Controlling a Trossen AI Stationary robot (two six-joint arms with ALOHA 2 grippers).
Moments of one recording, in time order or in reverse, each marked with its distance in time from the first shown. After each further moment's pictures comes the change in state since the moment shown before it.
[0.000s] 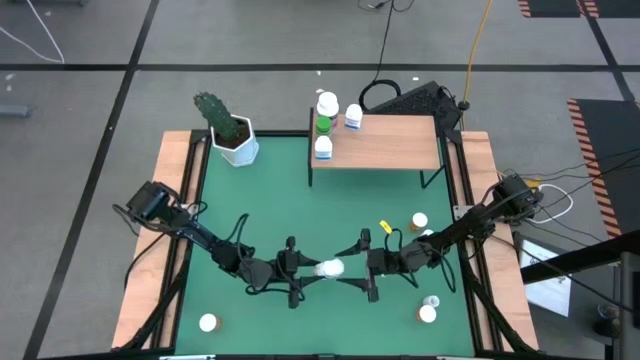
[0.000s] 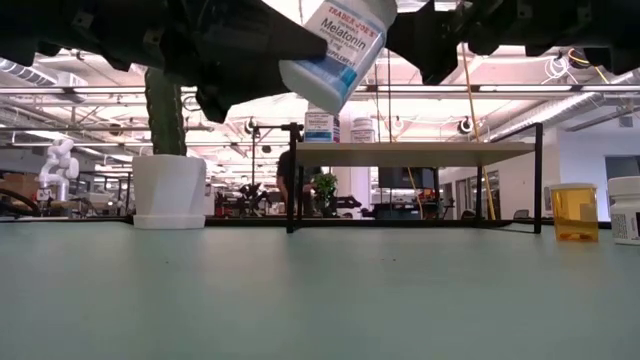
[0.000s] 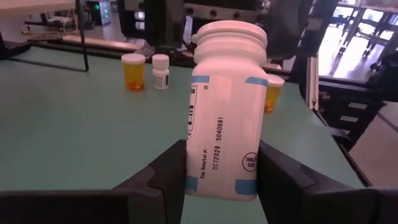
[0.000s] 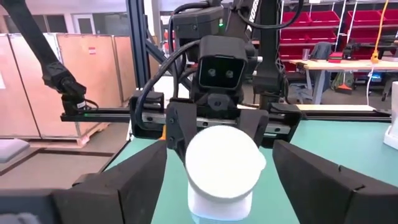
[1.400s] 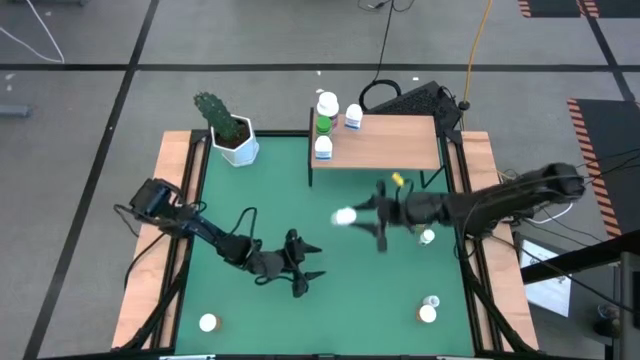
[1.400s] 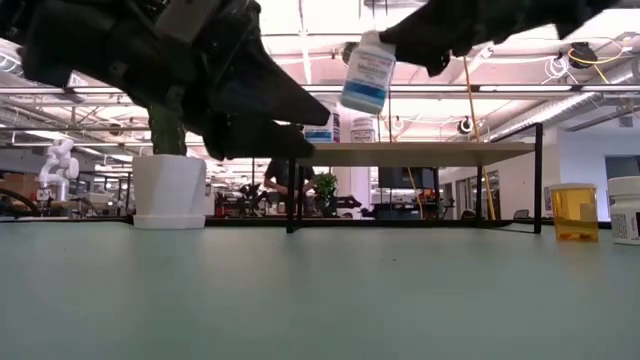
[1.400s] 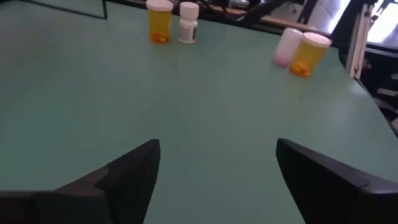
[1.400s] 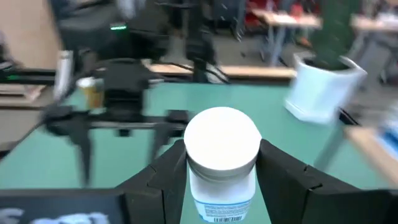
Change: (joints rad) left arm 0.095 0.000 0.001 -0.197 0.078 -0.128; right arm -0.374 -0.535 0.031 -0.815 -0.239 -0.029
